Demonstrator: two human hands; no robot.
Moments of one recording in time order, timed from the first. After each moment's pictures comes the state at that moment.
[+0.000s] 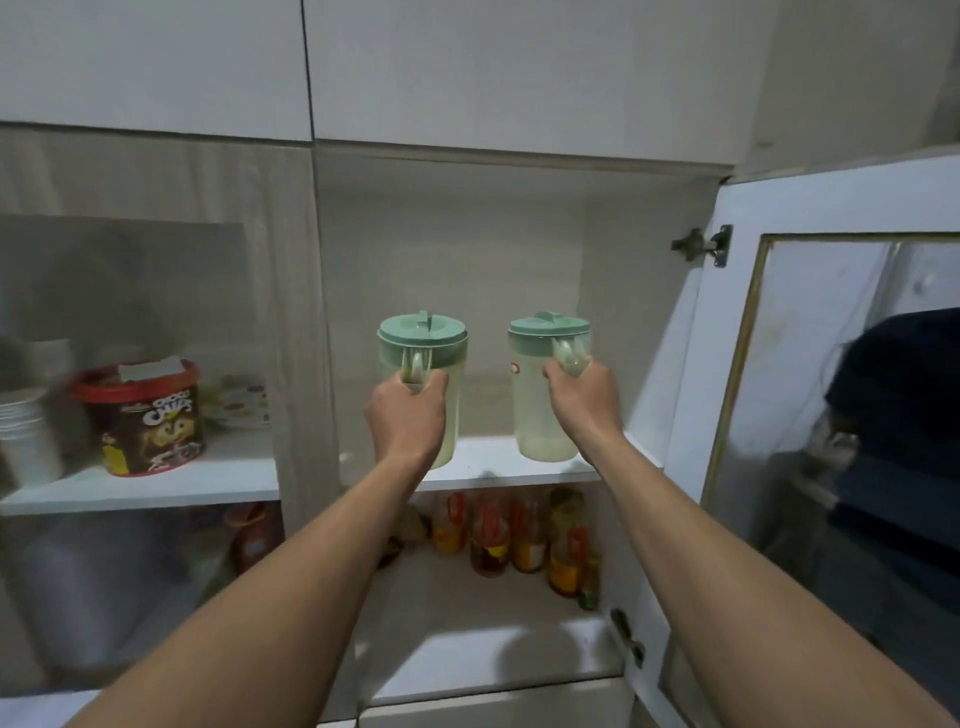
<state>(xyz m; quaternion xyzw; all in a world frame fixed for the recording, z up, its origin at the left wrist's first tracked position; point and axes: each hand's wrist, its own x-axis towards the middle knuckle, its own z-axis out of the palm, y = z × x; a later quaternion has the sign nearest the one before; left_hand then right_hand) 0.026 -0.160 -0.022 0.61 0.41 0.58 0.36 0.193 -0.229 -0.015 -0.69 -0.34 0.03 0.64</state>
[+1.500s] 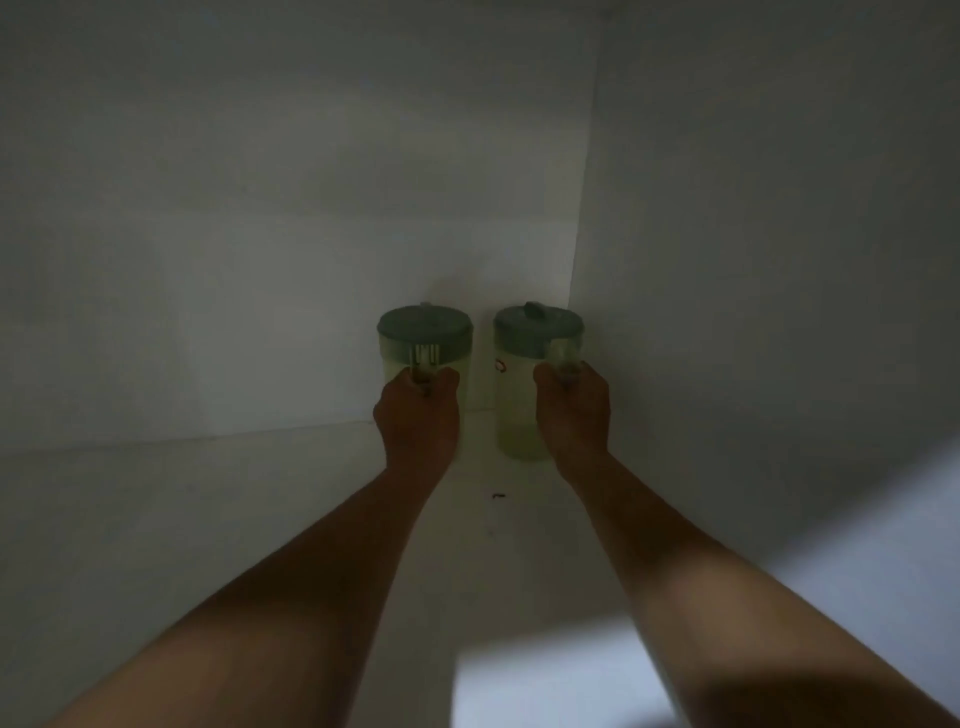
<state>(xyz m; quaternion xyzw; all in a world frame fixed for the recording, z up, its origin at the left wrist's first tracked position) 0.475 0.223 -0.128 0.64 0.42 0.51 0.39 0.598 0.158 -0.135 -0.69 -0.24 0.04 0.68</state>
